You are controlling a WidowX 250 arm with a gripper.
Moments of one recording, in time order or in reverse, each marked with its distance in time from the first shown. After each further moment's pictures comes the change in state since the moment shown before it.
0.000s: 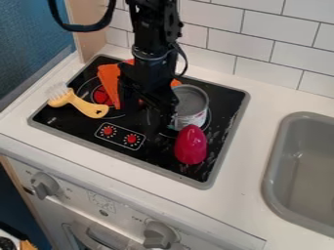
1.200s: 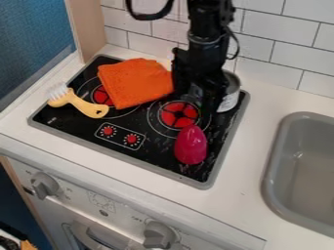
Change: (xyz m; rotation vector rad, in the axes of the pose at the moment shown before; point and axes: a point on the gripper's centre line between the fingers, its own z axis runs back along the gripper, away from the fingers) arm 0.080 -0.029 0.005 -0.033 -0.089 -0.104
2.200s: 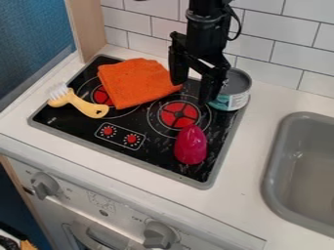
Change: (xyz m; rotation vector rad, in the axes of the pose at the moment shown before) arm -0.011 0.001 0.030 -0.031 0.051 -0.009
